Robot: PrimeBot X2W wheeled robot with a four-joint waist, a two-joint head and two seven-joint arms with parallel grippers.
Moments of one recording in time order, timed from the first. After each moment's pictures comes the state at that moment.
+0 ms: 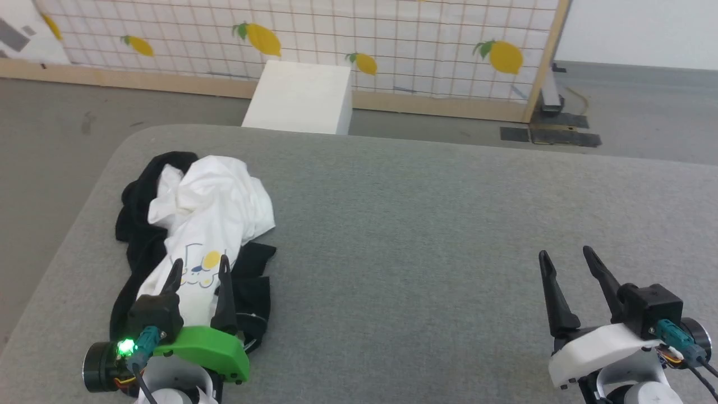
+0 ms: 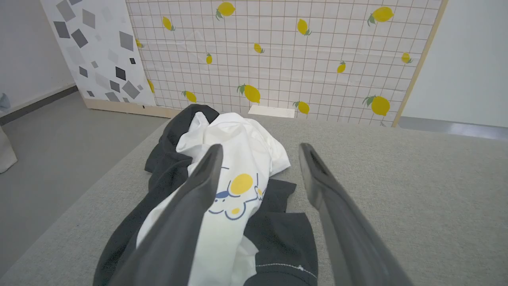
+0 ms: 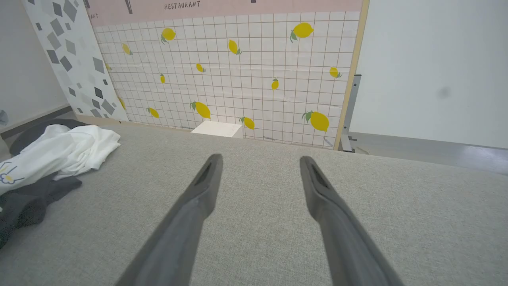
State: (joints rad) left arm -0.01 0.06 0.01 0.05 -0.08 0.01 -0.09; right arm 0.01 -0.05 -0.02 0.06 0.09 0.13 -0.08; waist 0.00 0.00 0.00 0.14
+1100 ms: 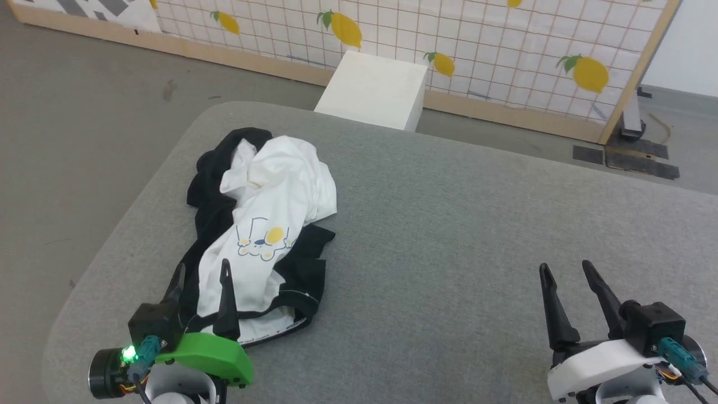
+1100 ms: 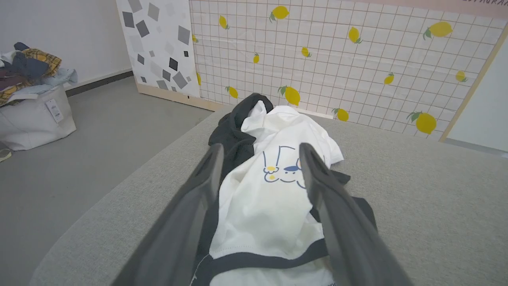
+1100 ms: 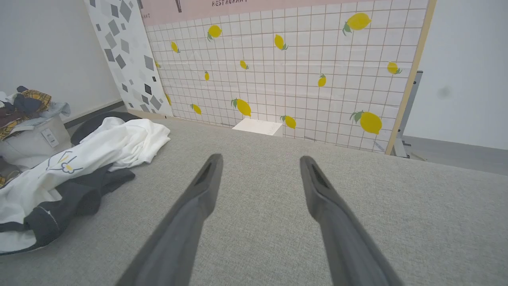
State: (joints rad) left arm -0.01 0.06 -0.01 0.09 -0.12 0.02 -0.15; right arm 0.04 -0.05 -0.02 0.10 0.13 0.13 -0.15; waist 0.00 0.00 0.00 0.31
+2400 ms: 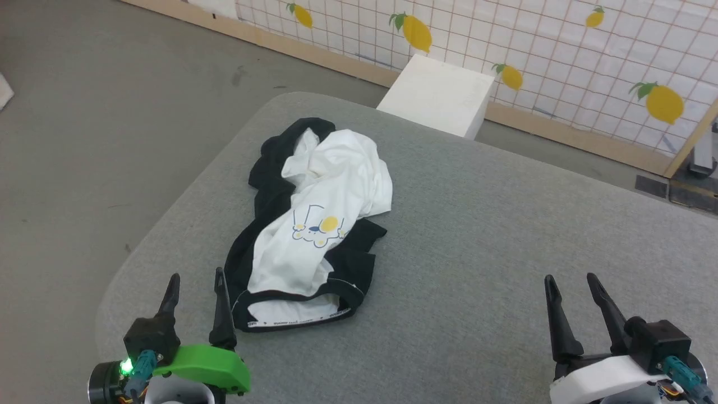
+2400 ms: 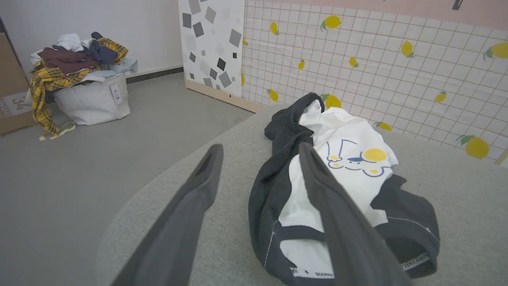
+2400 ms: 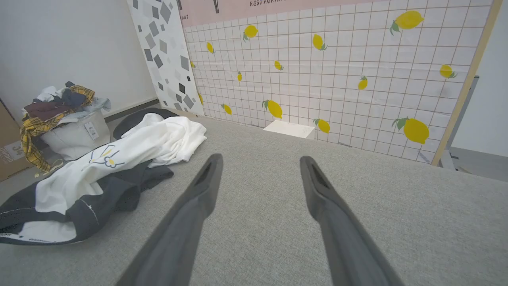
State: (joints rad) left arm 0.00 0.06 0.00 0.14 -0.15 0.03 -0.23; right arm 0.06 -0.05 -0.02 0.14 0.15 0.13 -0.23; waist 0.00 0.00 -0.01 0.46
